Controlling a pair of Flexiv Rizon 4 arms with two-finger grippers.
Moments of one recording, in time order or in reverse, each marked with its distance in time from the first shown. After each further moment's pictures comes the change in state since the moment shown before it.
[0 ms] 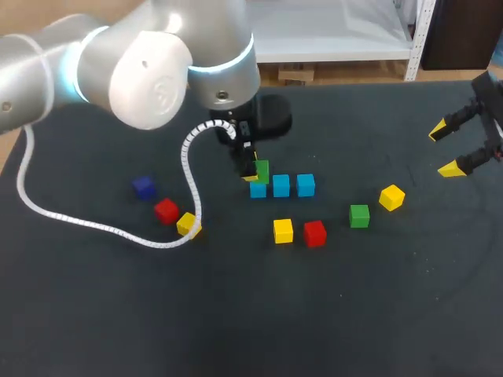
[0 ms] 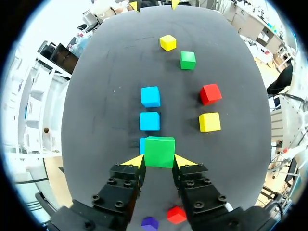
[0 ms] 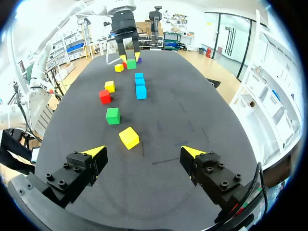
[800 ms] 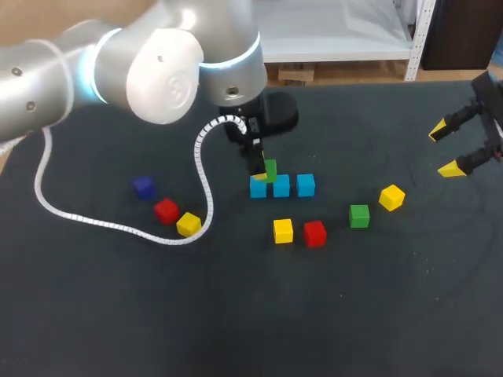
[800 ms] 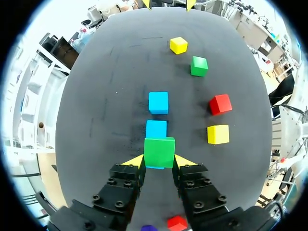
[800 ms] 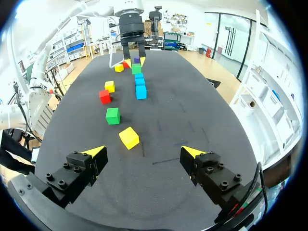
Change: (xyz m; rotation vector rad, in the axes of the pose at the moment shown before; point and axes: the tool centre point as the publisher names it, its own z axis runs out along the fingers) left arm -0.012 0.011 0.016 0.047 -0.020 -0.058; right arm 0.000 0.000 0.000 0.000 0.000 0.000
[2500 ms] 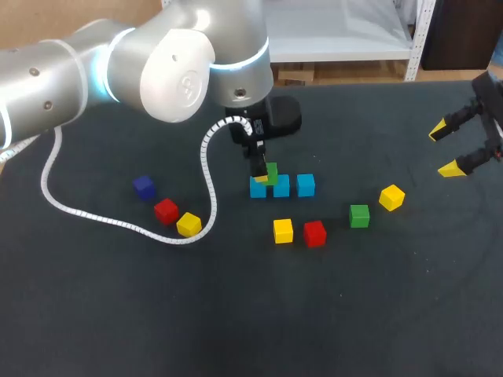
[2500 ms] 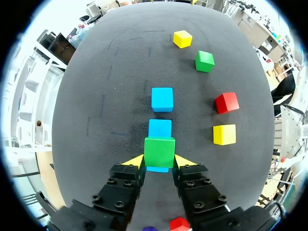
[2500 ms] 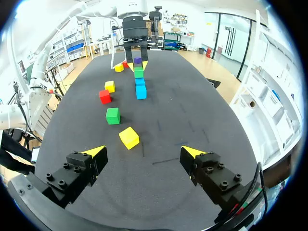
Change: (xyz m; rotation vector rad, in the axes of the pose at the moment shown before) left arm 0.001 0.005 0.013 0.016 0.038 -0.003; right arm 0.000 0.000 0.000 0.000 0.000 0.000
